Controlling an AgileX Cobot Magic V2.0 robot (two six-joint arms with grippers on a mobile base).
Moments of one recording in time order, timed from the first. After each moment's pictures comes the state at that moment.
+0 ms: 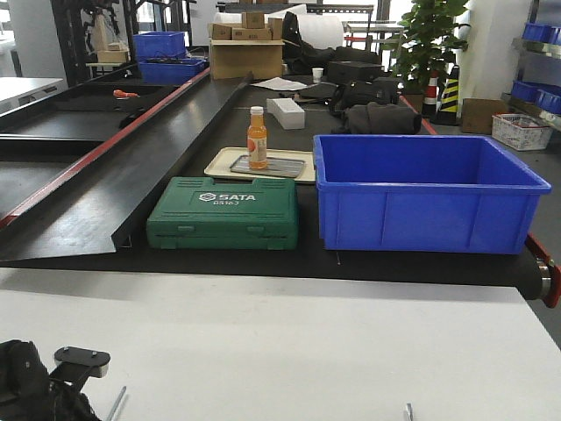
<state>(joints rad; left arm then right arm) -0.08 2.00 -1.10 -0.34 0.52 0.48 0.00 0.76 -0.38 0.06 0.22 -0.02</state>
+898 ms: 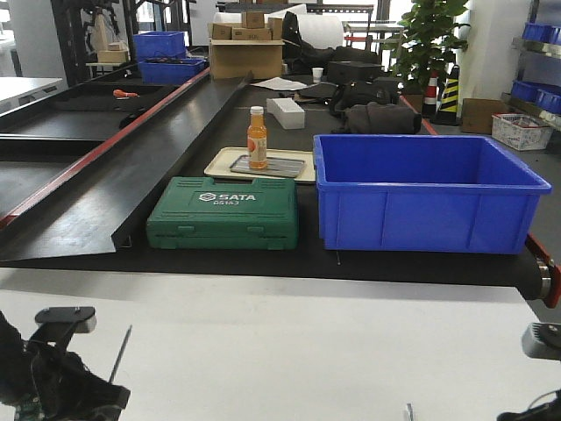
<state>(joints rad) -0.08 1.73 -1.08 -0.51 0.61 0.48 0.00 1.26 -0.77 0.24 0.64 -0.13</state>
